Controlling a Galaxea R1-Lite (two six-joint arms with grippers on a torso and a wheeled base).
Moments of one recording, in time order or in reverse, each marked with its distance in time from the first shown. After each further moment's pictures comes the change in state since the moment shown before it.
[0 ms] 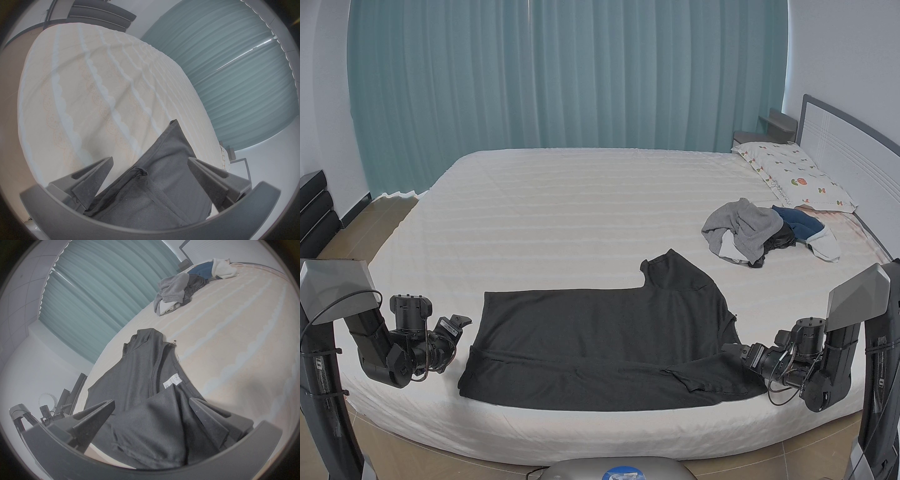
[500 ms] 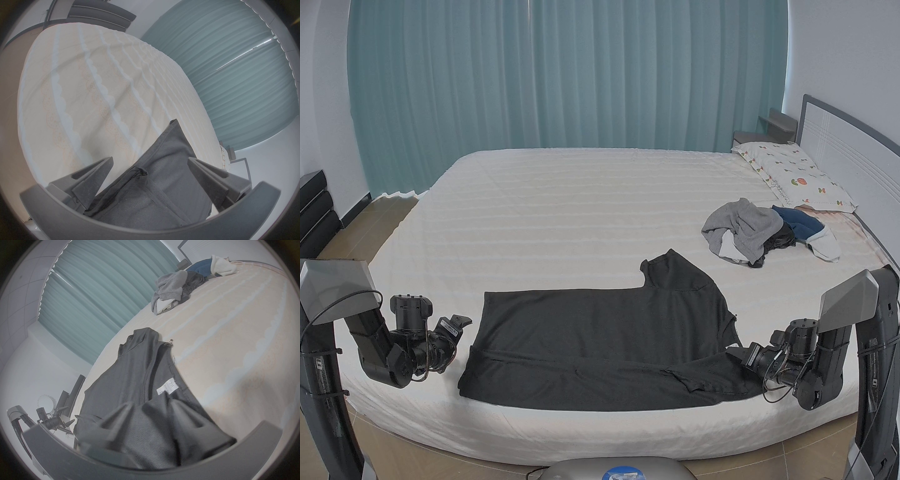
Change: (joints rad) left arm 0.000 0.001 0.000 0.000 0.000 0.000; right arm -0.021 0.067 -0.069 0.000 -0.002 0.006
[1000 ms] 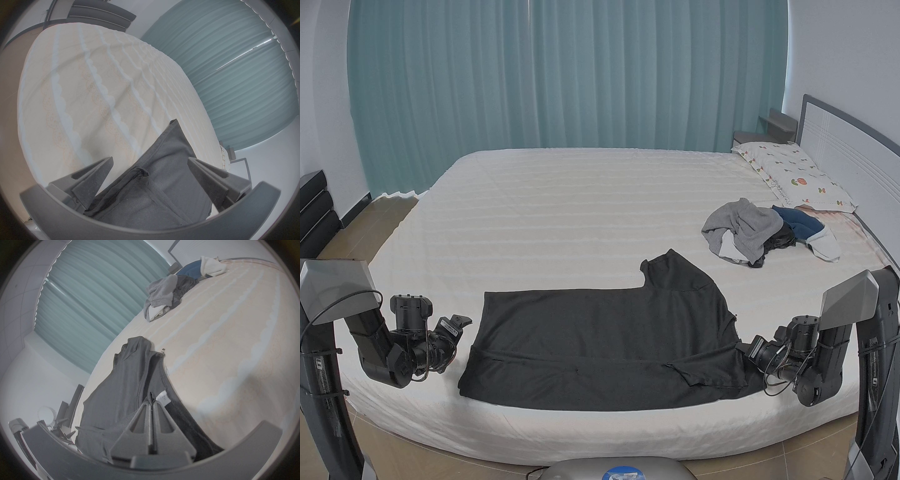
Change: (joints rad) left arm 0.000 0.000 0.000 0.000 0.000 0.000; right arm -0.015 0.005 -0.048 0.000 -0.043 0.081
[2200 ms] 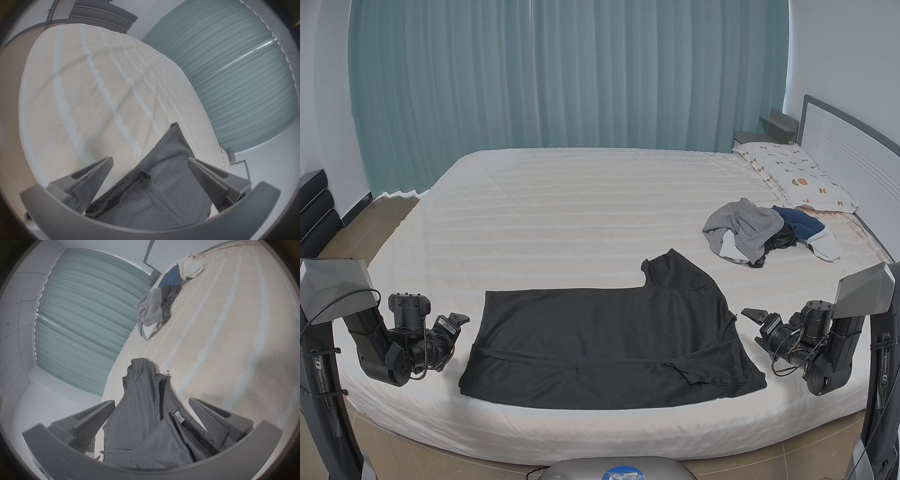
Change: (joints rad) left arm 0.000 -0.008 -0.003 0.006 -0.002 -0.006; right arm -0.059 -0.081 -0.007 0.000 0.007 0.264
